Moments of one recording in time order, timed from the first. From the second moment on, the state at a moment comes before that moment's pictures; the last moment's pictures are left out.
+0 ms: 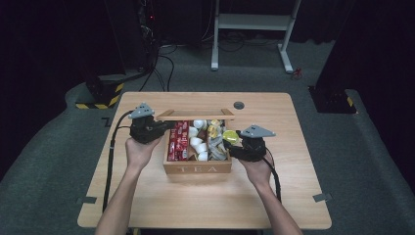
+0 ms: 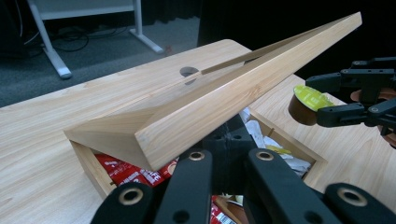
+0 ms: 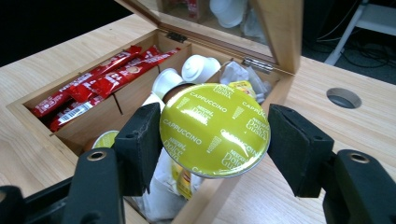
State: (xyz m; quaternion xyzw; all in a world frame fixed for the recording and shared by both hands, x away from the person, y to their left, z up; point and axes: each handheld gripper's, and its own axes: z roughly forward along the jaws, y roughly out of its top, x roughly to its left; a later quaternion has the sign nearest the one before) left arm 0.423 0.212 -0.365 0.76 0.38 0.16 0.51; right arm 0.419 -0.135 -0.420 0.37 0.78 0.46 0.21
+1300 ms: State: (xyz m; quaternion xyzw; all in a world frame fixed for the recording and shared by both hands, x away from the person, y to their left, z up) left arm 0.419 0.214 -0.365 0.76 0.38 0.17 0.50; right arm 0.428 -0.197 -0.424 0.43 0.75 0.45 0.22
